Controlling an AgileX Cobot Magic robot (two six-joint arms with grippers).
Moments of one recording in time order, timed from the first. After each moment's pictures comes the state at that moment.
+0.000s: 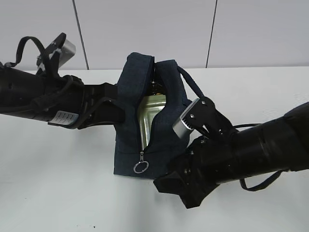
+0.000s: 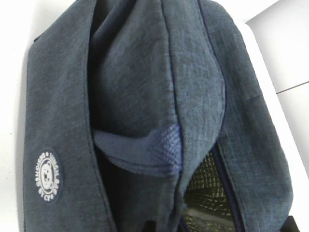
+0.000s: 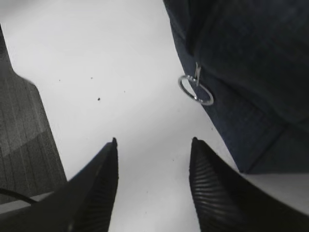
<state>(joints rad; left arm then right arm) -0.41 1.54 -0.84 -1.33 0.51 0.86 0.45 1.62 -0.69 1.57 0.57 -1.84</state>
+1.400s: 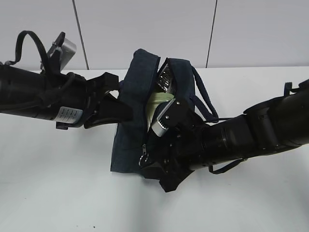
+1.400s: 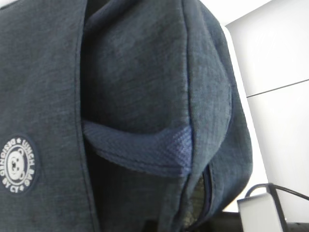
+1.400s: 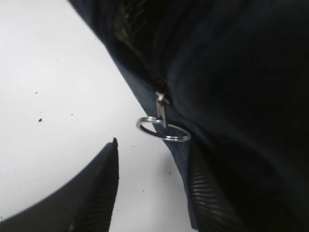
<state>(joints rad) -0.41 1.54 -0.84 -1.45 0.60 0.87 0.45 1.87 -0.84 1.79 0.57 -2.18</state>
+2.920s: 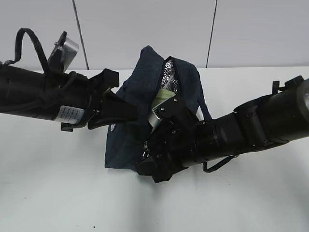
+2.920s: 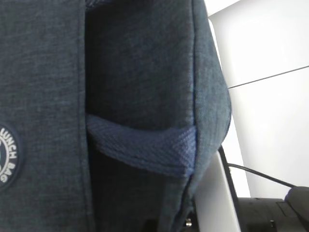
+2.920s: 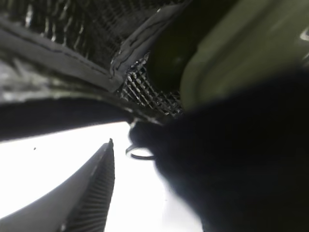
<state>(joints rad) -0.41 1.54 -0.84 -1.48 0.68 0.87 0.46 1.92 -0.90 1.78 0.56 -2.02</state>
